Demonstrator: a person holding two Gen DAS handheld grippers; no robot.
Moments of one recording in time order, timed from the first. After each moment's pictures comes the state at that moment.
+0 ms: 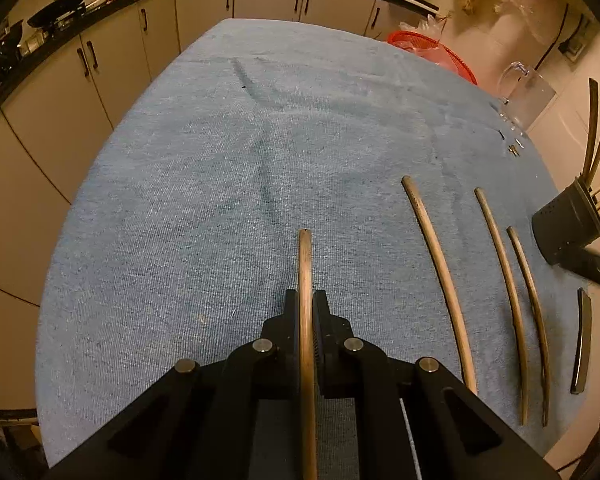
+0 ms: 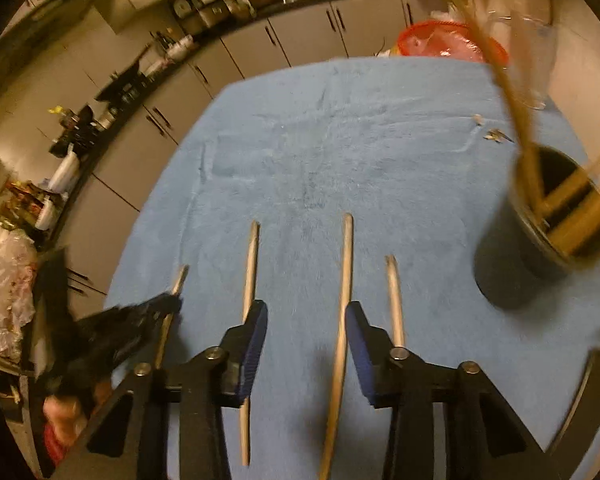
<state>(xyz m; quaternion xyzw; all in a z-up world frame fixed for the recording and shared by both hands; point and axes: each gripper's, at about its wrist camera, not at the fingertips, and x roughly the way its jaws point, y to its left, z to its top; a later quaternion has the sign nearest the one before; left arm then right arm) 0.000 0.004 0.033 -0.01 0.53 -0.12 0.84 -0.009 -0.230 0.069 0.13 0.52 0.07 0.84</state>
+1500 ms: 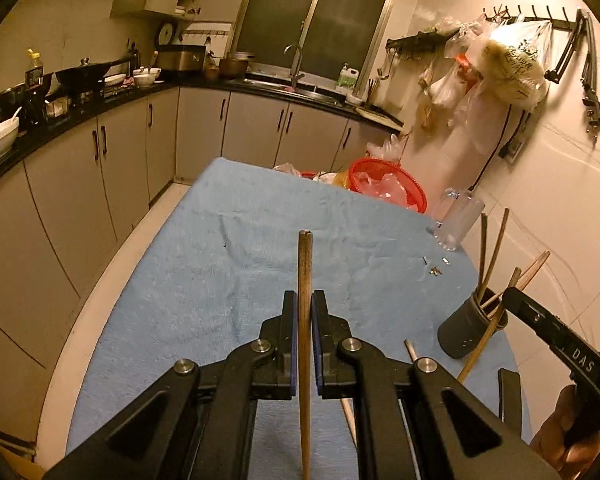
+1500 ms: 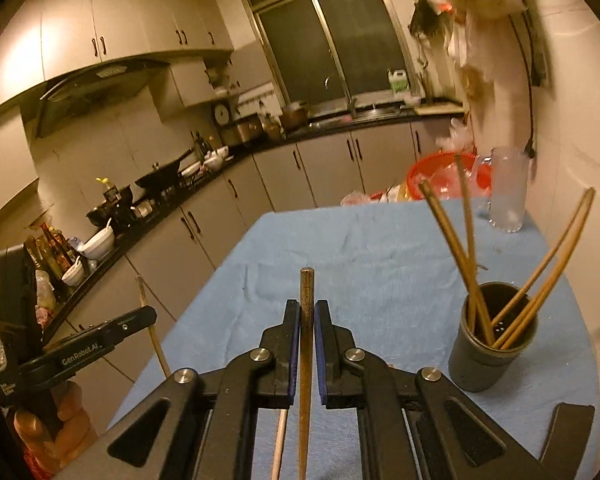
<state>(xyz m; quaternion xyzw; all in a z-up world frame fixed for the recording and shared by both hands) -0.035 0.011 0.164 -0.08 0.35 -0.15 0.92 -0.096 -0.223 0.168 0.13 0.28 0.07 0.95</state>
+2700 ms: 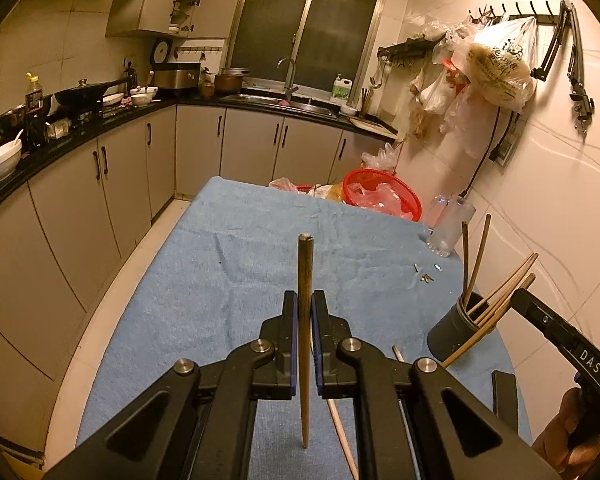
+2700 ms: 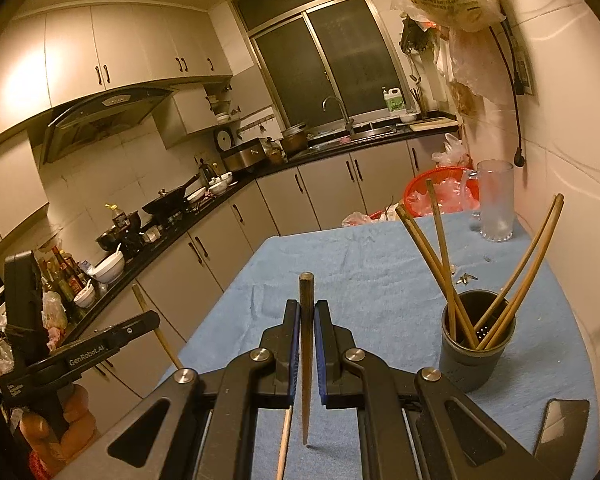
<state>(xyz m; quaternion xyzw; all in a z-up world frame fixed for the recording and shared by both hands) -0.057 0.000 0.190 -0.06 0.33 -0.14 0.93 -0.120 -0.248 0.183 0.15 0.24 0.07 0.95</state>
